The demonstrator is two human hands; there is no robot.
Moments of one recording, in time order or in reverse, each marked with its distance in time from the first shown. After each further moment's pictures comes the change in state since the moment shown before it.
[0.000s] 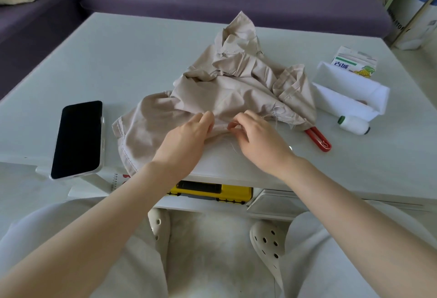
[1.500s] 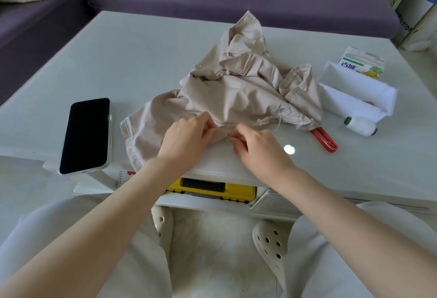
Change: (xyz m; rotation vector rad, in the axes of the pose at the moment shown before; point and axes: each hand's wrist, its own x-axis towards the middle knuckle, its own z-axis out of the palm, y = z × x) left_hand 0.003 -0.004 -0.004 -0.115 0.019 -0.157; right_hand -0.013 -0.010 0.015 0.080 0.058 0.001
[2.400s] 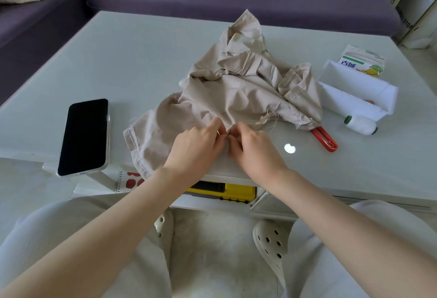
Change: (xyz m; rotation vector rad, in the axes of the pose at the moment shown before) left_hand -0.013 0.013 0.011 0.018 0.051 0.154; right_hand 0.004 -0.002 0.011 0.050 0.004 0.102
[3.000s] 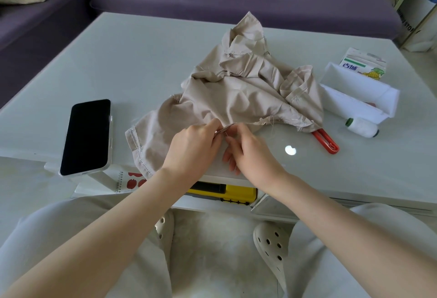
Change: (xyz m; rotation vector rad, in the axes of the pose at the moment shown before) left_hand -0.001 -0.001 -0.003 0.026 0.123 -0.011; right_hand -0.007 -0.015 -0.001 0.372 -0.105 0.161
